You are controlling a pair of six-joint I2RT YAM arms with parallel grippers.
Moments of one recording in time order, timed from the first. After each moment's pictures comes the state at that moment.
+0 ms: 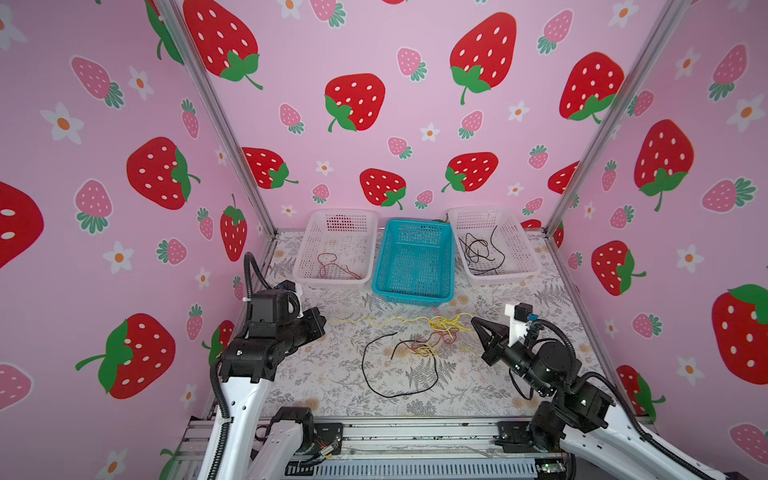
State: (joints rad) left arm 0.00 0.78 0.95 -0.99 0.30 -0.45; right arm 0.94 0.40 0.41 -0.09 0.20 0.44
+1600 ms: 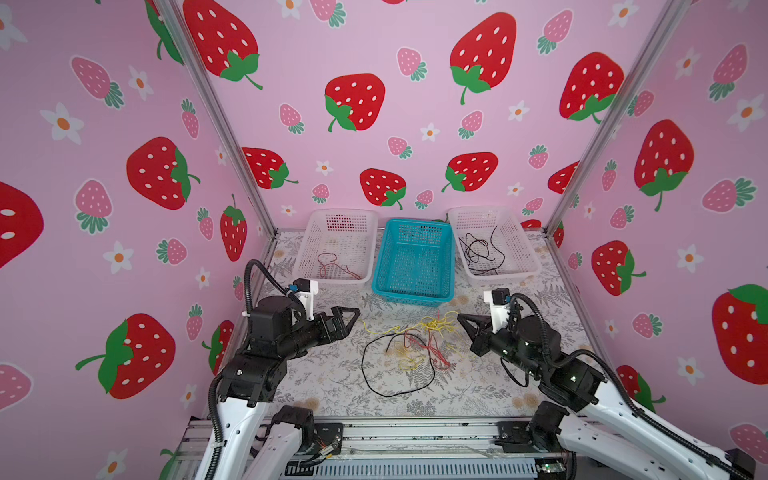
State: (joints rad) left arm -0.18 0.65 0.88 -0.76 0.48 -0.54; right arm 0.93 0.69 0.63 -0.21 0.11 0.46
